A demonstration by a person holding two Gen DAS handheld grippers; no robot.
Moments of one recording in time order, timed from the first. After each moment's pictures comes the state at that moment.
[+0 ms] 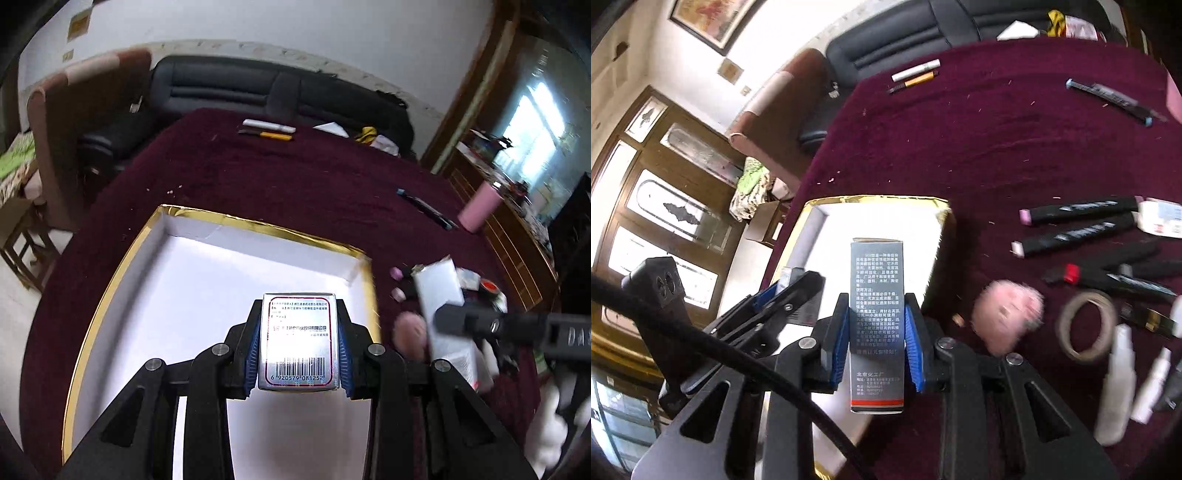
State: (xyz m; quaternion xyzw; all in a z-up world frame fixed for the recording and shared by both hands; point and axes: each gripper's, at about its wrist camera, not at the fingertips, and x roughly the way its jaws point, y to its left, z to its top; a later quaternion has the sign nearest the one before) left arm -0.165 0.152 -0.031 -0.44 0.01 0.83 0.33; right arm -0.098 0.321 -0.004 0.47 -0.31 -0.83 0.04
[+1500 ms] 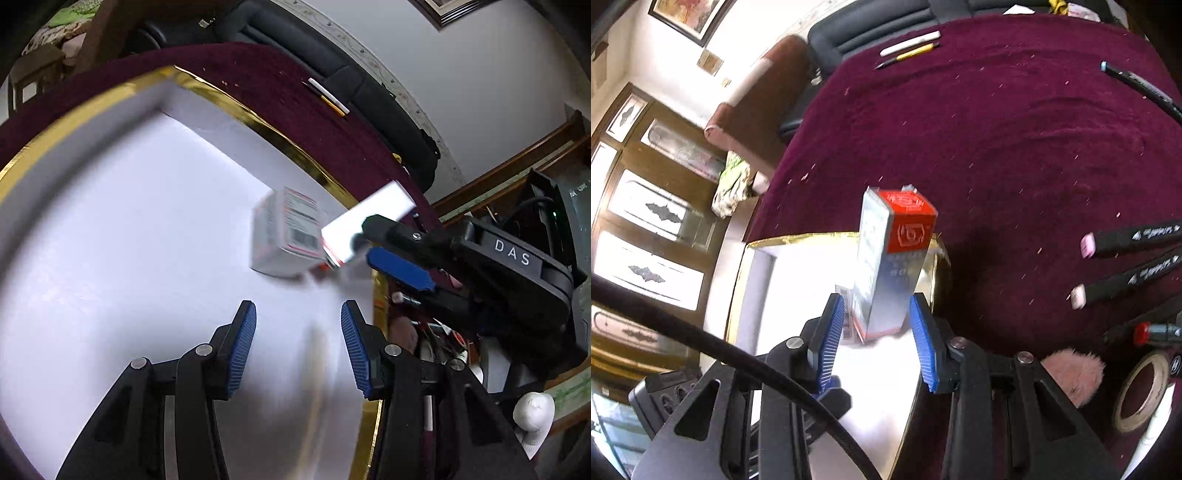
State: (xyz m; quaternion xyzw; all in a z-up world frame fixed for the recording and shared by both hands) left arm -0.151 0.119 -0.107 -0.52 -0.22 0.78 0.28; right arm -0.149 0.309 -0.041 0.50 -0.30 -0.81 0.04
